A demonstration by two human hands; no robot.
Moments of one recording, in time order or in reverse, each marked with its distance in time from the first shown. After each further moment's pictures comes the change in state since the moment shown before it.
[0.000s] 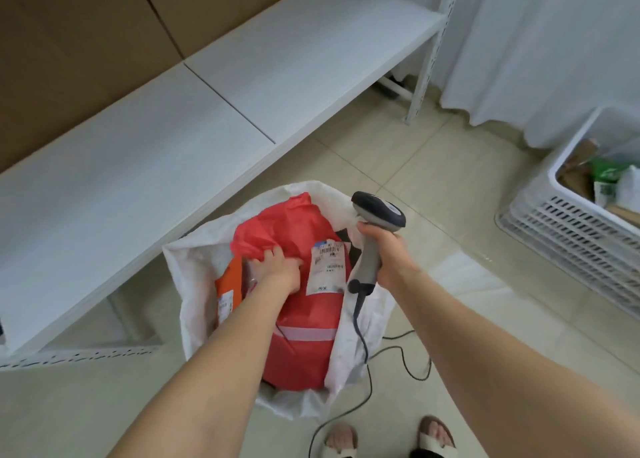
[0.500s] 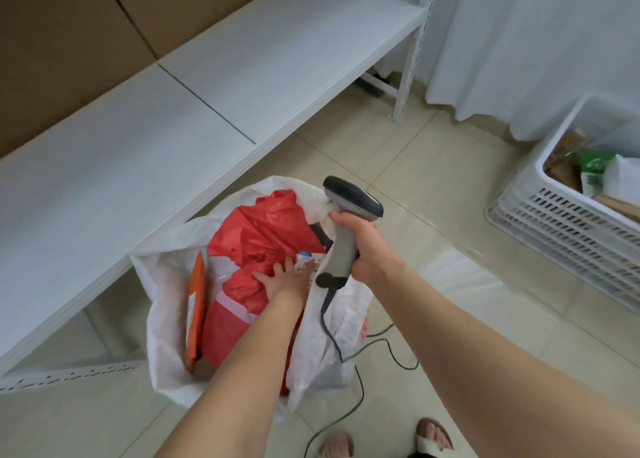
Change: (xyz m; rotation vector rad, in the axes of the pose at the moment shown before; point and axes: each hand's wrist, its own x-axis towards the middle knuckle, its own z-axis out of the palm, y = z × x) left_hand 0.033 0.048 0.037 -0.013 -0.164 0.003; right_hand 0.016 -0.003 0.010 0.053 -0.088 0.077
